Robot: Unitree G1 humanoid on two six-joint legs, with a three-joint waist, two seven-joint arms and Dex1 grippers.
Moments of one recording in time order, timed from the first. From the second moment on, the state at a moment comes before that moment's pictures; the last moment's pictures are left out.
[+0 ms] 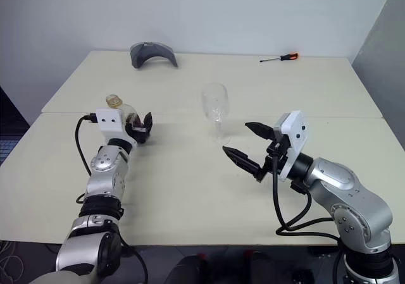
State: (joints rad) left arm -0.63 0.35 0.26 0.68 -0.11 -0.15 -0.21; right arm -0.29 -0.50 -0.08 -0.69 0.73 0.78 0.49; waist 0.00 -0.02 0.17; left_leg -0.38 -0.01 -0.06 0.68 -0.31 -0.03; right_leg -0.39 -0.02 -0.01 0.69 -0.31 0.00
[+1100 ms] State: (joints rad) left arm -1.06 0.48 0.02 0.89 -0.01 -0.19 -0.63; right arm -0.61 -0.50 0.00 -0.32 0.65 0.71 0.59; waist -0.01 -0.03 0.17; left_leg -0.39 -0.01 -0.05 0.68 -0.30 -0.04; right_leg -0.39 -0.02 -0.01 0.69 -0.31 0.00
